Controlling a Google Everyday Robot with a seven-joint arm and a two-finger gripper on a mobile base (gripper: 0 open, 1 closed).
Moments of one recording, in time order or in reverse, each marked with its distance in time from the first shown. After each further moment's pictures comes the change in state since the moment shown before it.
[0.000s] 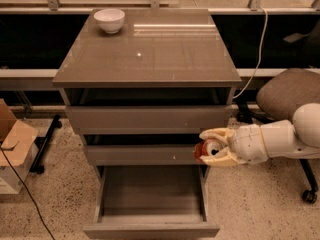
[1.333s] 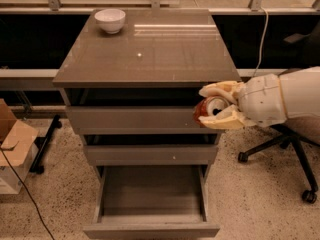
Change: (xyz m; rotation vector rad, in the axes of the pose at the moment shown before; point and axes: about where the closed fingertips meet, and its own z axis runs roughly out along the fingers) arm -0.153 -0.023 -0.064 0.126 0.050 -0.139
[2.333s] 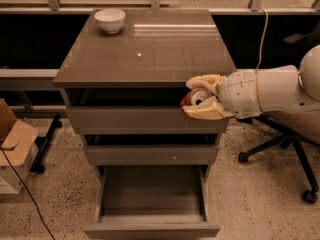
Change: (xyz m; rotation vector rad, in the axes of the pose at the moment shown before) arm -0.009 -0.029 0.038 0.057 -0.045 0.057
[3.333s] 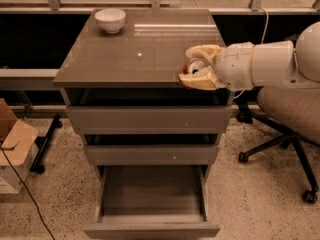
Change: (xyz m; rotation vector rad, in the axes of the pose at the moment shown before) arm -0.030 -0.068 0.001 0.154 -0.040 -0.038
